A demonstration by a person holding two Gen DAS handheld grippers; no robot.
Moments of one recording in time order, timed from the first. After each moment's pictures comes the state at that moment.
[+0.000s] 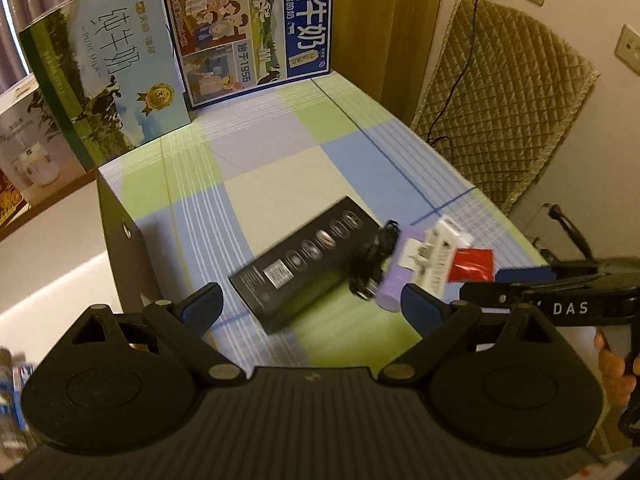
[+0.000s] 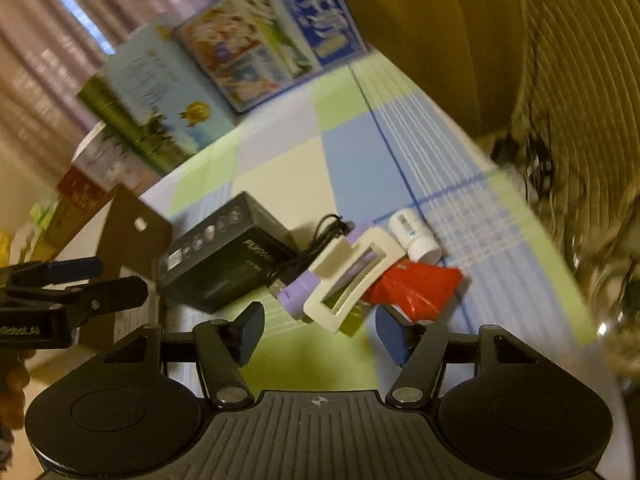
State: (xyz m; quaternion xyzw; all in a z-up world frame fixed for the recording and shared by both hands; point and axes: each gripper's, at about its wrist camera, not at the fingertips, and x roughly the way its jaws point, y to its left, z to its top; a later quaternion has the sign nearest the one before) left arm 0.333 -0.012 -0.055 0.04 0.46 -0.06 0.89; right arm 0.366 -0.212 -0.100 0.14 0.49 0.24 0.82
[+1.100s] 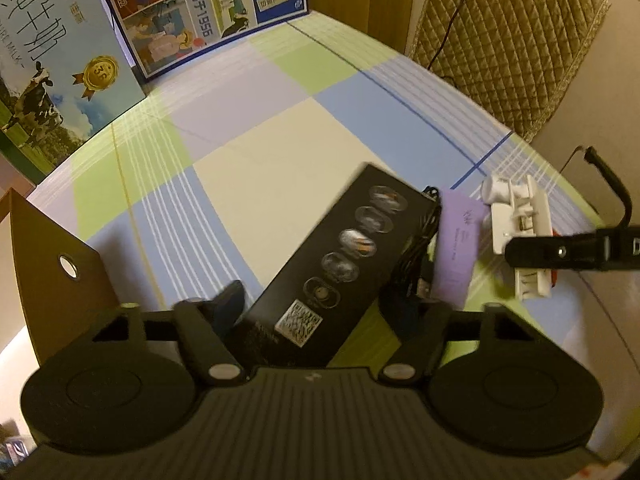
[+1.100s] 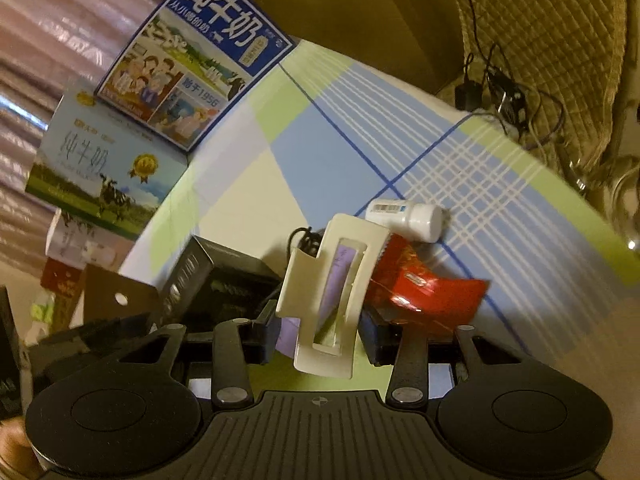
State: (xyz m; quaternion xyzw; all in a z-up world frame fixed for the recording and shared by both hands) left arm 0.396 -0.013 -0.123 0.09 0.51 -0.10 0.85; right arm 0.384 -0.221 -0.117 0.24 0.51 0.17 0.81
